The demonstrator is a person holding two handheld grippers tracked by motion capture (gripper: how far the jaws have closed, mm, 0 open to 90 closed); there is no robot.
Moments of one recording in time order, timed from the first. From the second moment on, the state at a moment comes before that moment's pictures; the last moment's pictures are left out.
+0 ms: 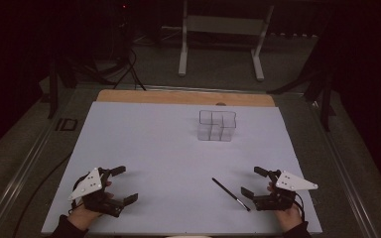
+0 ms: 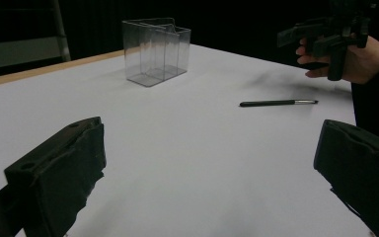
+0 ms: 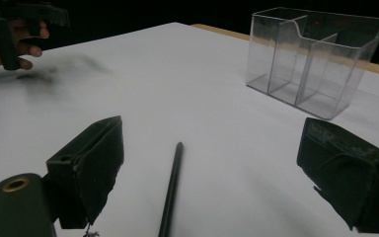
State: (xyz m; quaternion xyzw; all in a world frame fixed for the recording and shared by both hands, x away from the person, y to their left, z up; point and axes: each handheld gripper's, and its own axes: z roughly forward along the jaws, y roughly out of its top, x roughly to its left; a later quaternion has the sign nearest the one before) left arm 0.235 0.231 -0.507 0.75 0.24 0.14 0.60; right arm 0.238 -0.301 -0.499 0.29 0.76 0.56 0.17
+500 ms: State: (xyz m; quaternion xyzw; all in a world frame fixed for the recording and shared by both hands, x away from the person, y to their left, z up) left arm 0.234 0.232 -0.506 0.75 0.24 0.14 0.60; right arm 0.234 -0.302 -0.493 0.31 0.75 0.56 0.19
